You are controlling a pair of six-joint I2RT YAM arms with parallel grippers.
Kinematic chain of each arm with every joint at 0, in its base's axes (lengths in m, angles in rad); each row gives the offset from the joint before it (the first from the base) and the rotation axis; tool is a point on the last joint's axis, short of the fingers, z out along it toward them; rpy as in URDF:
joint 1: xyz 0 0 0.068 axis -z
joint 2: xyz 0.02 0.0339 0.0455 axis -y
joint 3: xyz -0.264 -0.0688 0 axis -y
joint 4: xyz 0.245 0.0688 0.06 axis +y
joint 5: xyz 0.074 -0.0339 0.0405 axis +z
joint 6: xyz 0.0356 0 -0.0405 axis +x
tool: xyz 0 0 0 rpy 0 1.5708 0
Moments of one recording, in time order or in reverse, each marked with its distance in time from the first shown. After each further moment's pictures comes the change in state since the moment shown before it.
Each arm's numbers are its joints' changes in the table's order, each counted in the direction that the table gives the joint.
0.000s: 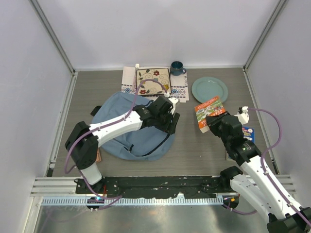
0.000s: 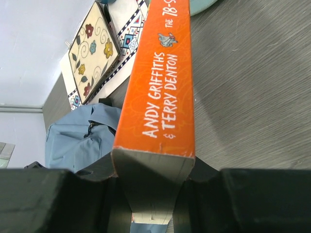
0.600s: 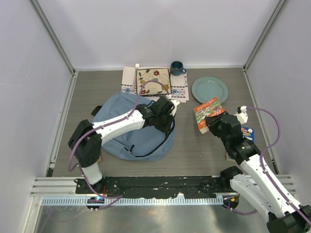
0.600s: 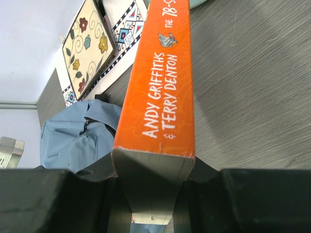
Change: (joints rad) left arm 0.000 -0.047 0.034 0.055 -0.028 0.036; right arm 0.005 -0.024 0.003 0.006 0.016 -0.008
